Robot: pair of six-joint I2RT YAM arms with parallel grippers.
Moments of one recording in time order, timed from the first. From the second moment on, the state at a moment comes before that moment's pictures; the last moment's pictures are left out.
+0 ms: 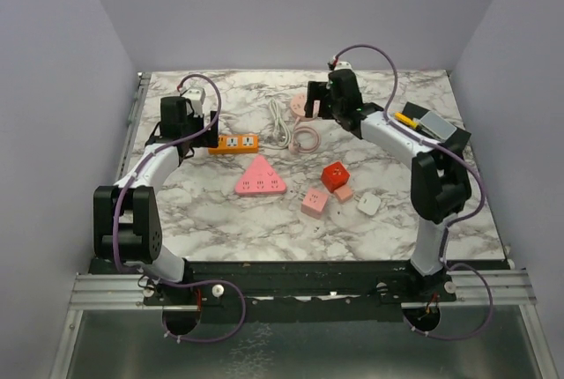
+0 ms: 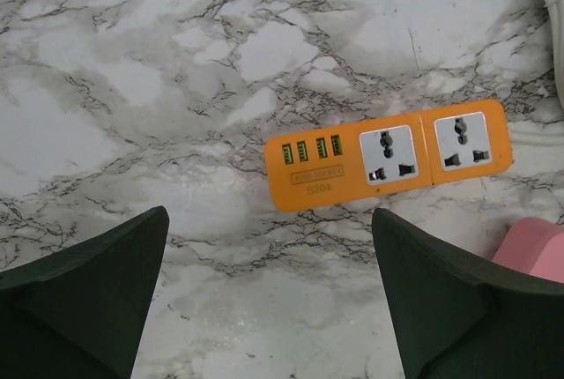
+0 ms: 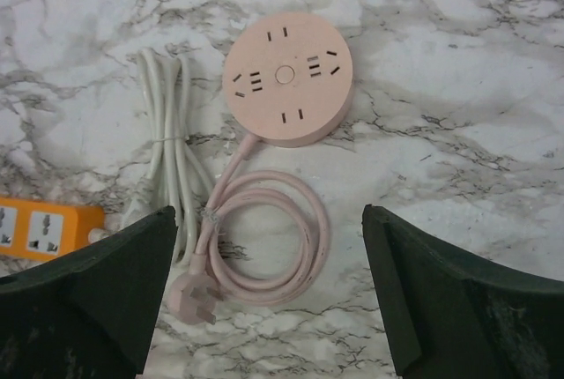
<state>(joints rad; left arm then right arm) -0.02 1.53 1.00 -0.08 0.12 0.04 0.45 1.87 1.45 -0.09 0.11 0.32</state>
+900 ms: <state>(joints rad) -0.02 1.52 1.01 -0.24 0.20 0.10 0.56 2.46 2.14 -0.45 0.34 0.50</state>
